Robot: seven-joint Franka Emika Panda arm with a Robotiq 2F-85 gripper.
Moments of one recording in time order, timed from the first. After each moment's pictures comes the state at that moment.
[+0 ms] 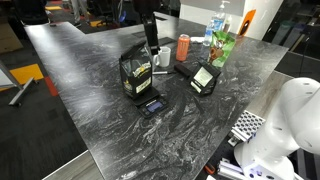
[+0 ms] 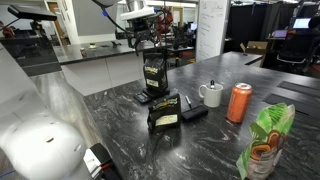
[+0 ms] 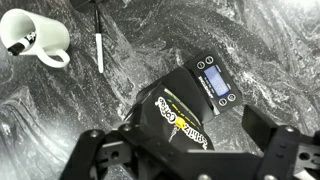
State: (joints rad) arm 0.15 -0.17 0.20 -1.85 -0.19 1.60 -0.43
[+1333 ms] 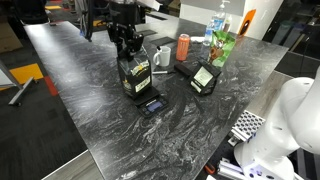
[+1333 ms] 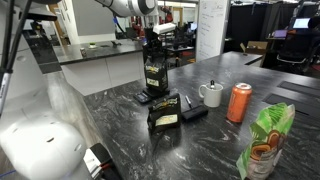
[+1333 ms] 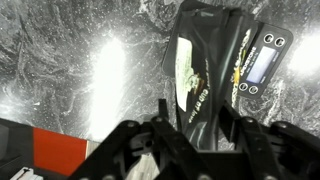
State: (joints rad) arm 0.16 -0.01 0.14 -1.81 0.00 1.91 -1.36
